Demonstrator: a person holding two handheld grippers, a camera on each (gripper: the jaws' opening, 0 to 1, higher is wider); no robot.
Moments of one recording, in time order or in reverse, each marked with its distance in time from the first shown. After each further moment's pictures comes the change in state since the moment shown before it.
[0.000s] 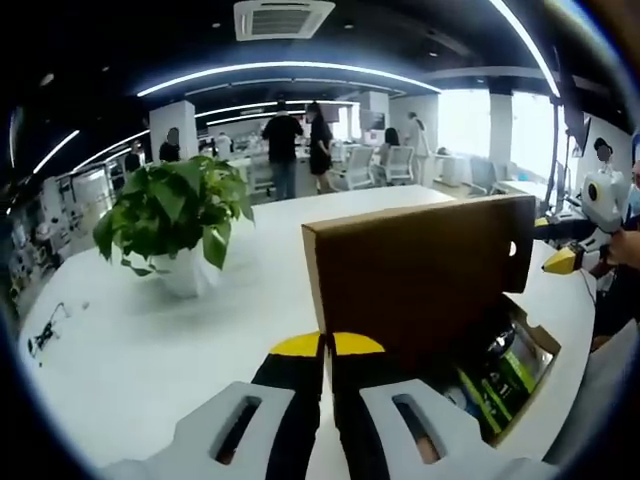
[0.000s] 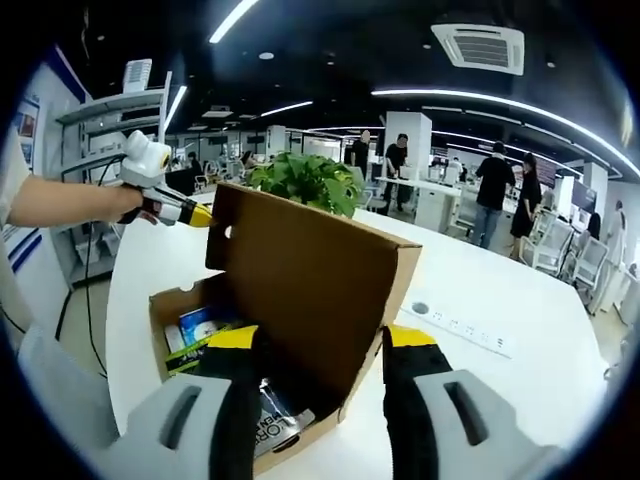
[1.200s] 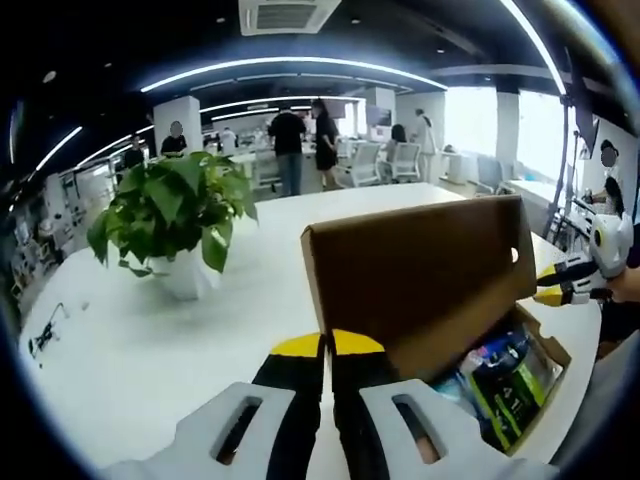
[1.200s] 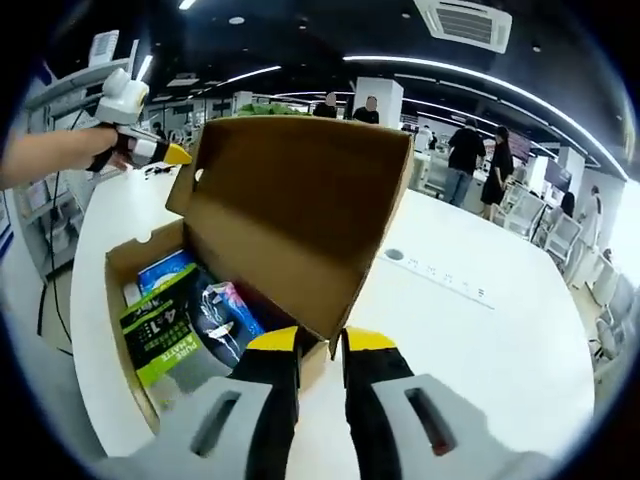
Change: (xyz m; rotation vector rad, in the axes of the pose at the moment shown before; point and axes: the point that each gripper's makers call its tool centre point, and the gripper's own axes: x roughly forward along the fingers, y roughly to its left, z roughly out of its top) left arm 0.024 0.005 0.008 0.002 0.025 0.014; right arm 0.013 -0.020 -0.069 0.038 0.148 -0.133
